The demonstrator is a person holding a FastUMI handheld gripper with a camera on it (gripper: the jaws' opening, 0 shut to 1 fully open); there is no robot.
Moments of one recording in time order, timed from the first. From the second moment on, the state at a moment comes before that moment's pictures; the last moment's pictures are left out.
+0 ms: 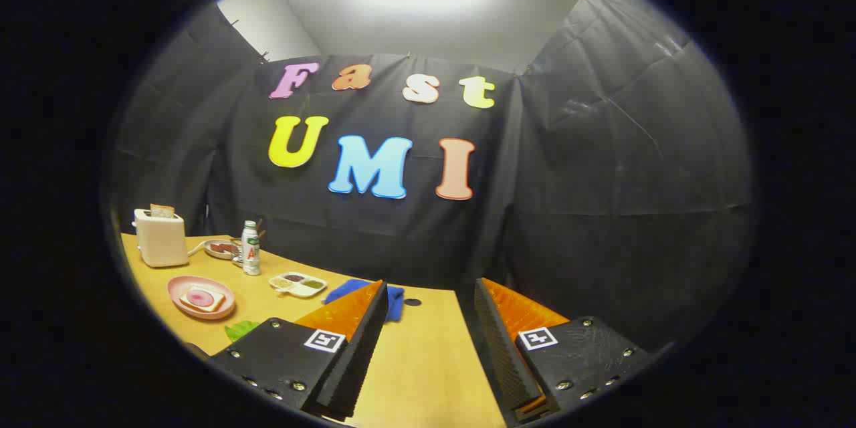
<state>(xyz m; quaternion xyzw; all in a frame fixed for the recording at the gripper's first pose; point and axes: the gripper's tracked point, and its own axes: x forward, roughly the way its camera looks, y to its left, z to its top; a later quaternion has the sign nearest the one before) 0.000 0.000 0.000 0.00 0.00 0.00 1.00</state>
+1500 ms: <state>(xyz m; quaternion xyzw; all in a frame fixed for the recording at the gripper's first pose) 0.059 0.240 -0.226 -0.02 0.35 0.22 0.91</state>
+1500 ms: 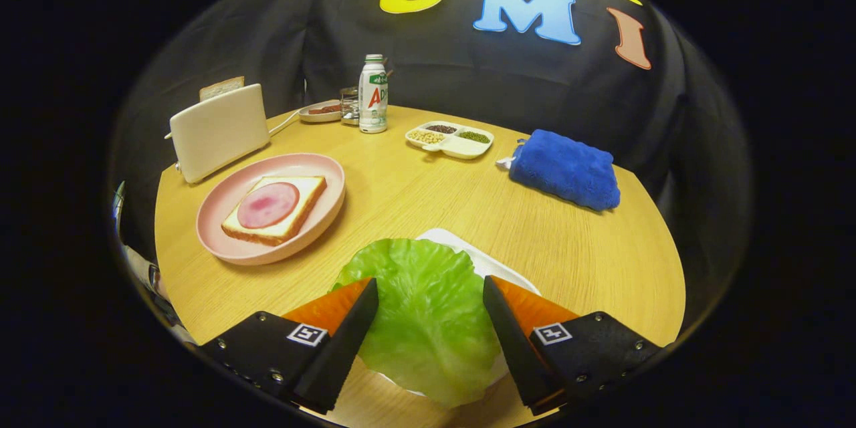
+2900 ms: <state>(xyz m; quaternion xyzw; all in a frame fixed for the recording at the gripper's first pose) 0.051 0.339 -0.108 0.07 0.20 0.27 0.94</state>
